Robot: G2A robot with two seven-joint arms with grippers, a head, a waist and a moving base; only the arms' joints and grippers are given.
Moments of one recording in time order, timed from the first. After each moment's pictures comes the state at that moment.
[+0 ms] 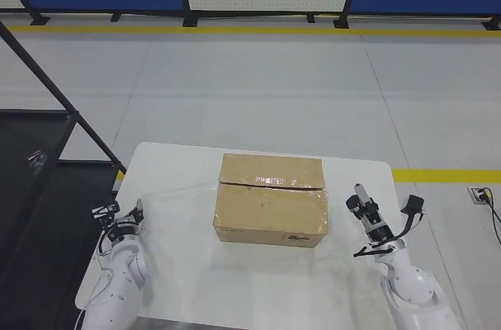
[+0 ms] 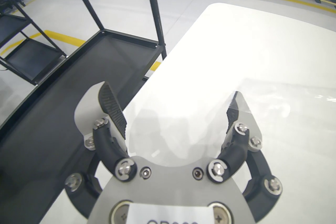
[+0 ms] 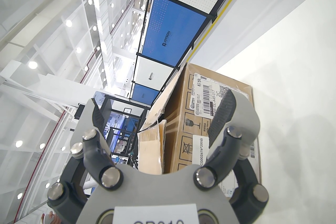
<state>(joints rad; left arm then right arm) 0.77 -1.32 -1.44 -0.55 1.13 0.28 0.40 -1.14 -1.27 1.49 -1.35 -0.01 -0.44 0.21</state>
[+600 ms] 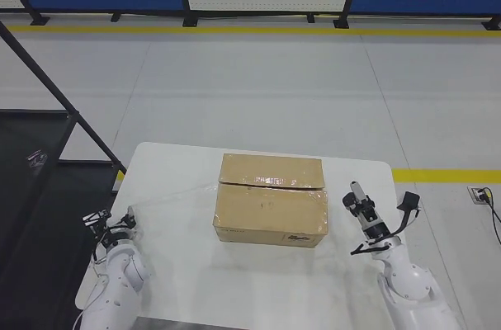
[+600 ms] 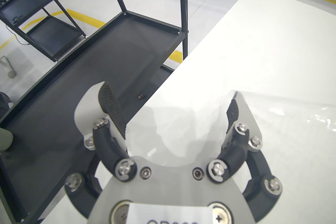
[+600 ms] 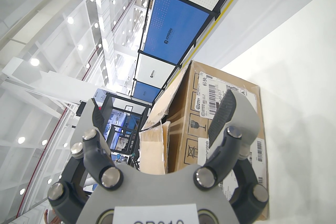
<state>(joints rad) 0.82 -1.31 -1.48 -0.64 1.10 0.37 0.32 -1.12 -1.27 1.47 -1.33 -0.01 -0.44 0.22</state>
